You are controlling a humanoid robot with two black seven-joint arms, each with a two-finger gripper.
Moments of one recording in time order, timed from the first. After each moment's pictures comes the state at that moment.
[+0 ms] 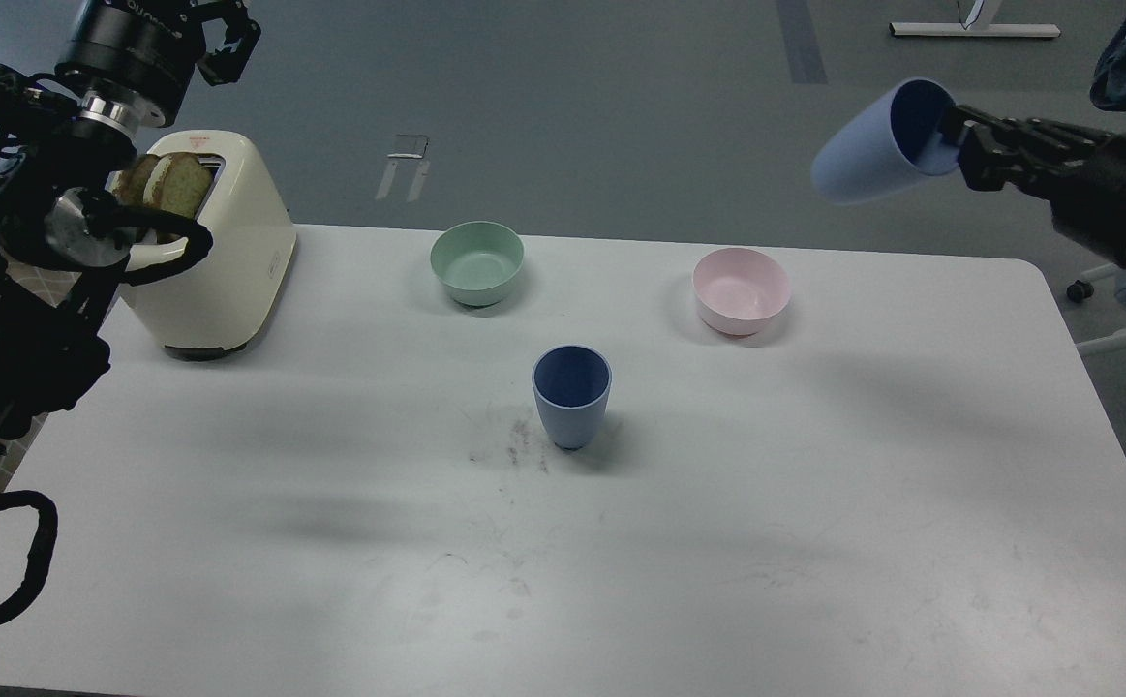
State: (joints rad) left arm -0.79 0.44 -1.16 -0.86 0.38 -0.30 -0.32; right arm 0.65 -0.62 1.16 1.48 -1.96 0.49 0.12
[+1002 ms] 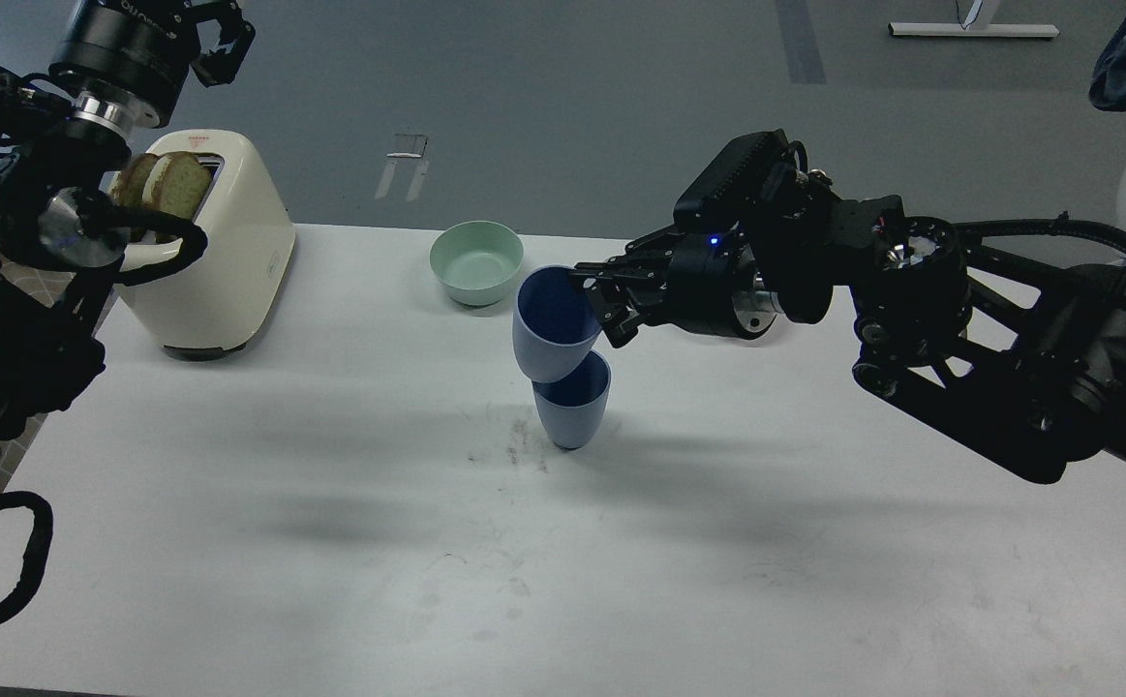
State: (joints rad) left arm -0.79 0.45 -1.16 -0.86 0.38 -0.30 -0.31; right arm 1.07 -0.34 0.42 1.38 -1.97 0.49 0.10
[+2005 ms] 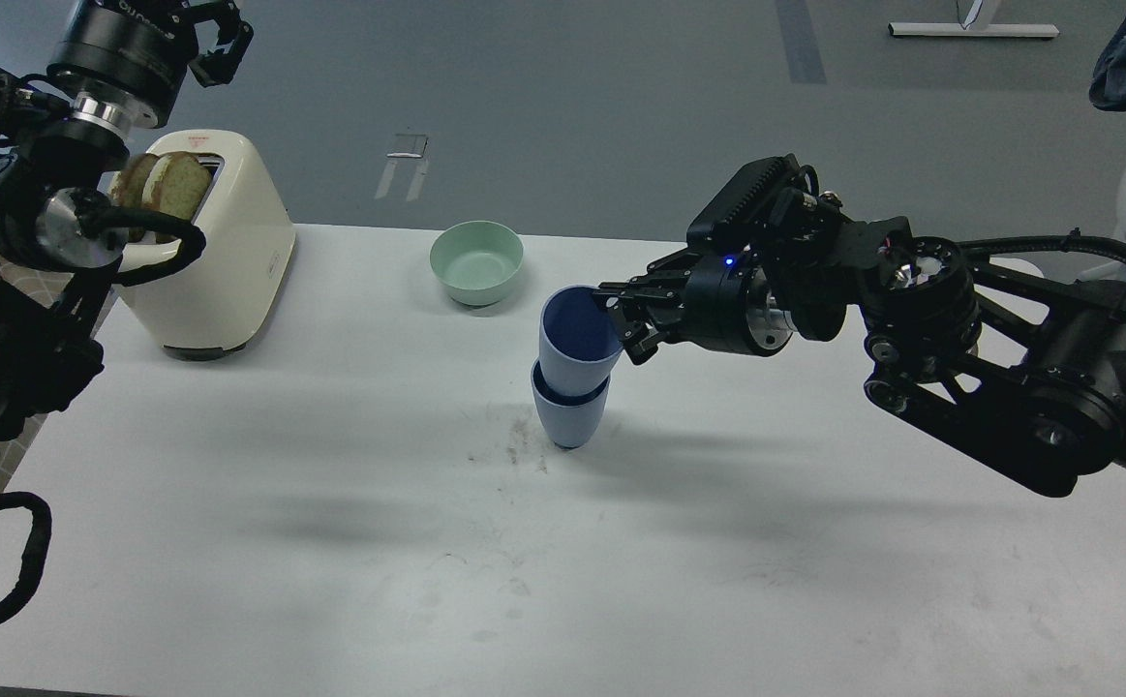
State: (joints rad) left arm -0.79 0.45 -1.16 -0.86 0.38 -0.30 -0.32; right arm 1.04 -0.36 0.40 1.38 -1.97 0.49 0.08
